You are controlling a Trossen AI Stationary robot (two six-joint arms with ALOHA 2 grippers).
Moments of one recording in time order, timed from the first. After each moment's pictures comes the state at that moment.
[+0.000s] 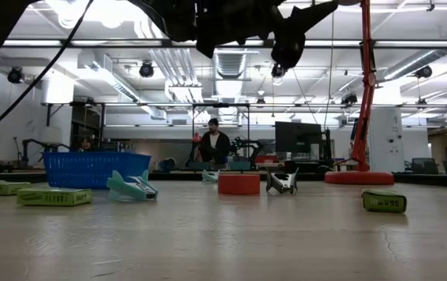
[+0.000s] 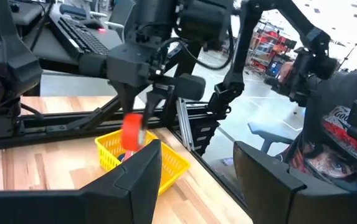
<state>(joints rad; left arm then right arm) 0.09 1.94 1.45 0.40 0.79 -0.20 0.97 1.33 1.03 -1.19 0.16 1.90</state>
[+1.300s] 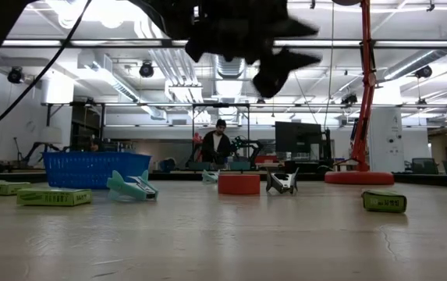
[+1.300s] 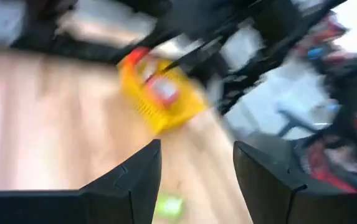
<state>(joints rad) 0.11 1.93 1.45 0.08 0.67 -0.21 0.97 1.63 1.17 -1.44 0.01 1.85</state>
